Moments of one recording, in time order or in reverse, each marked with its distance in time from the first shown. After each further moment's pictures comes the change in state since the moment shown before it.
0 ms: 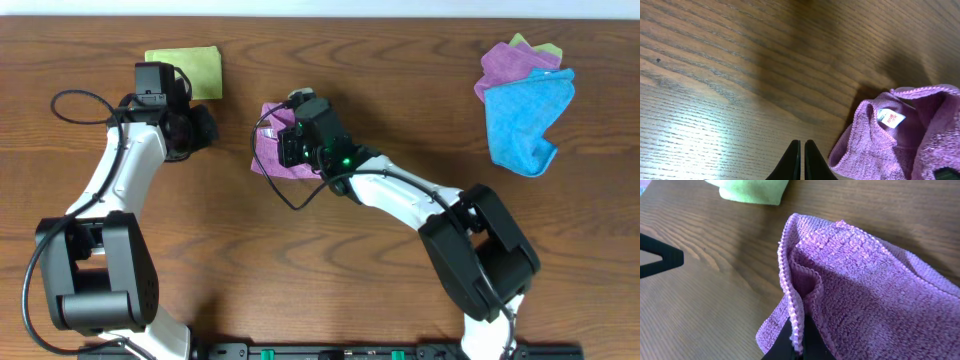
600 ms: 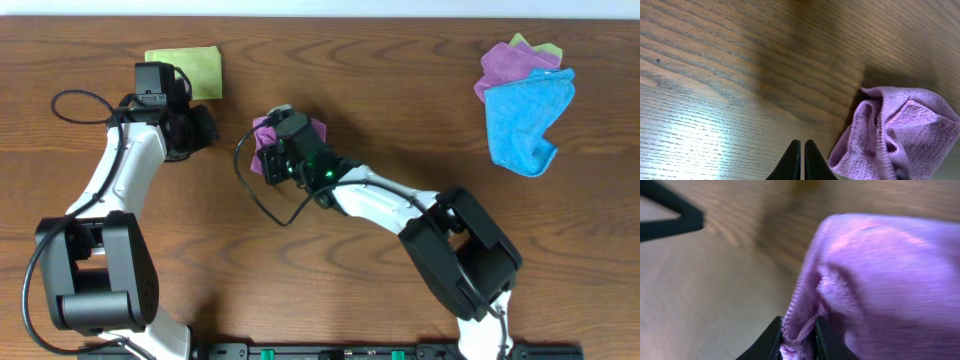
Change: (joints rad) left arm 0.000 0.000 0.000 0.000 0.000 0.003; right arm 0.083 0.045 0.001 0.028 -0.037 -0.004
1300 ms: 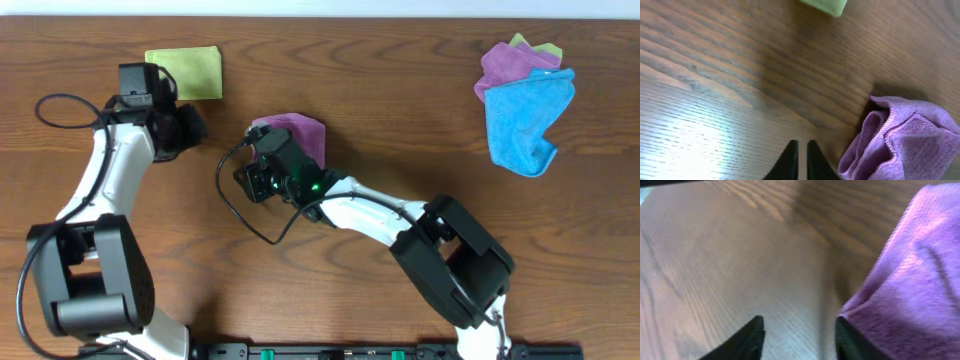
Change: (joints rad) left arm 0.061 -0.030 0.000 0.003 0.000 0.003; right arm 0.061 -0.005 0.000 -0.006 -0.032 -0.004
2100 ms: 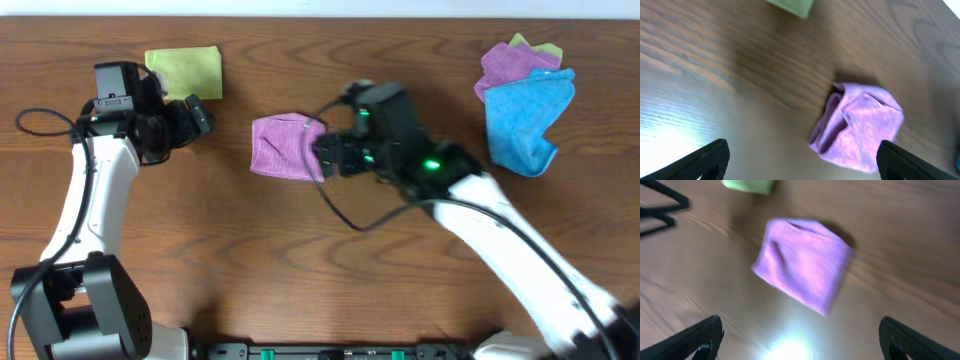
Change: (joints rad) left arm 0.030 -0.114 0.000 -0.093 0.140 -0.023; right arm -0.256 -0.571 0.005 -0.717 0.074 -0.138
